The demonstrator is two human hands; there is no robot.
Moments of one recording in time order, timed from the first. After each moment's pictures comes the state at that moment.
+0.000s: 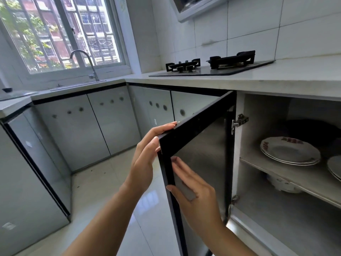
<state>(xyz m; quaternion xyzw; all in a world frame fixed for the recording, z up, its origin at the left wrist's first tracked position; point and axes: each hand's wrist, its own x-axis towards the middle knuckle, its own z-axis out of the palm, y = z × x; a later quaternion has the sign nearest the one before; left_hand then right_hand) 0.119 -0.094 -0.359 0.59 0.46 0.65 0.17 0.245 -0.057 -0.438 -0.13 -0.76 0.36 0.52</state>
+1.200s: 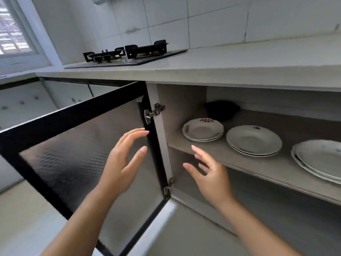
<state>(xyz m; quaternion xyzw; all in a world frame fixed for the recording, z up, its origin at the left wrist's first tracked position) 0.244 -0.010 -0.397 0.70 0.56 0.44 0.03 0.446 0.050 -0.478 -0.38 -0.64 0.40 0.53</state>
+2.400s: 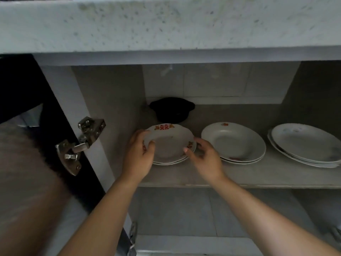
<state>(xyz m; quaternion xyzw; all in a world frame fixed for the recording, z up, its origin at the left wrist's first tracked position) 0.258 0.345 -0.533 0.71 0.50 0.44 0.23 0.435 0.290 -0.561 -0.66 -0.49 0.21 0.52</state>
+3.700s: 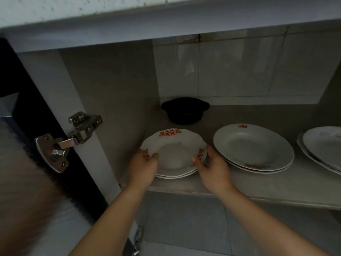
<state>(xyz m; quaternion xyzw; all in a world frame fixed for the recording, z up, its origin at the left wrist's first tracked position) 0.281 0.331 -0.549 0.55 0.62 0.45 0.34 0.446 0.309 -0.598 -0.62 -0.51 0.26 0.54</state>
